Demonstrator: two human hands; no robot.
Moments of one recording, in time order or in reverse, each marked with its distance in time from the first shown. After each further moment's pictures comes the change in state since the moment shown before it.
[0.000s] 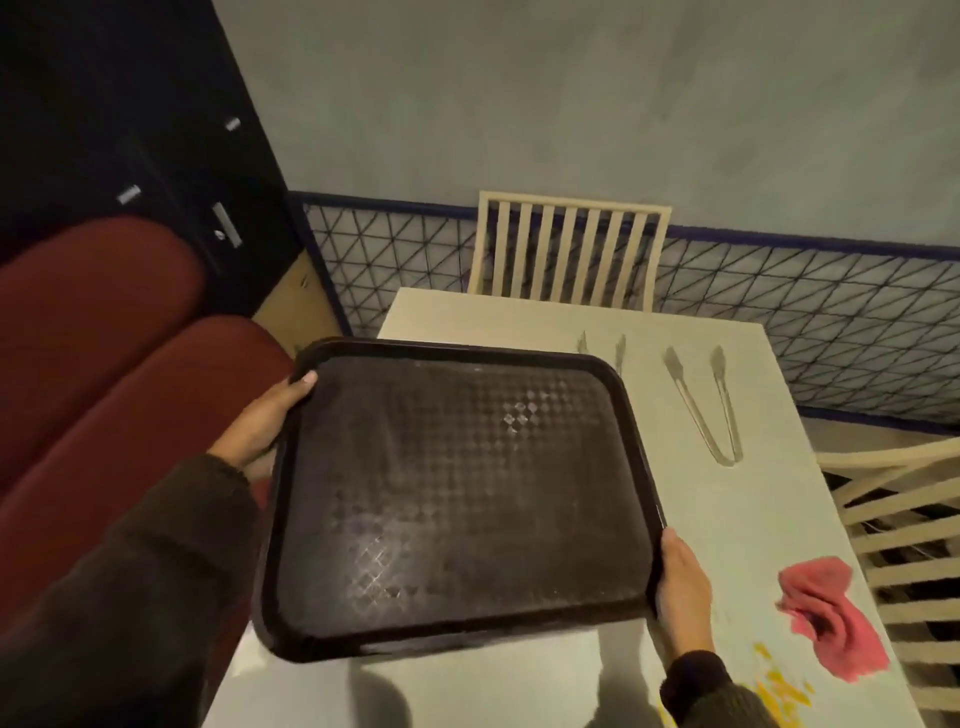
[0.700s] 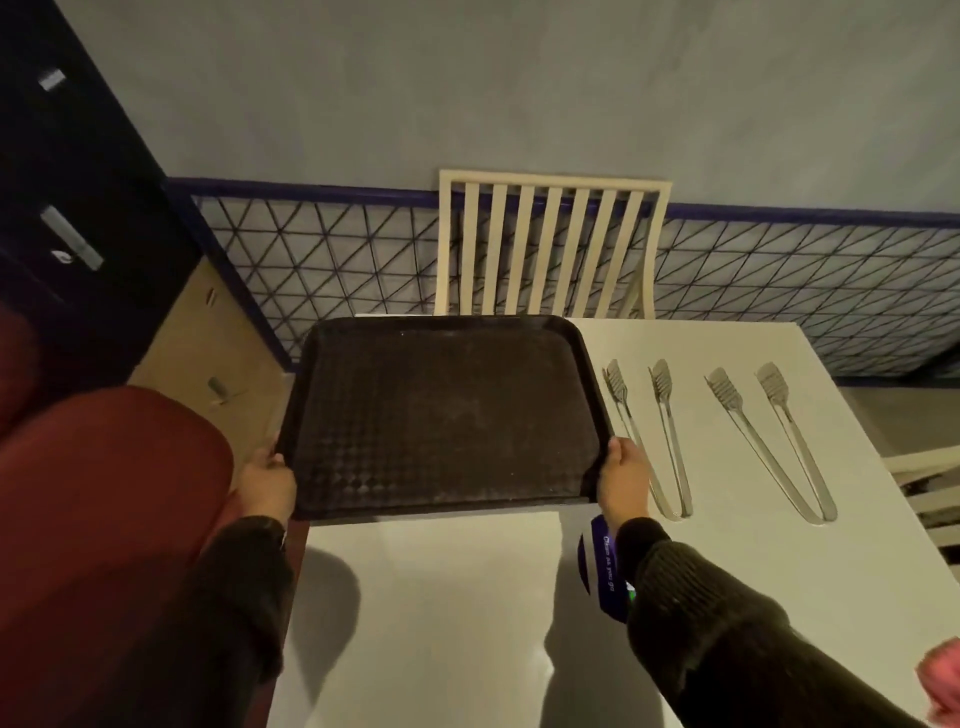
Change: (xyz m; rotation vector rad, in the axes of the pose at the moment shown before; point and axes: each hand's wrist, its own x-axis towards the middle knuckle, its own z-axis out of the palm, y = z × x) left_hand 0.256 -0.055 -0.011 0.305 0.414 -0.035; right_hand 0.188 -0.038 0.221 -0.359 0.166 -0.172
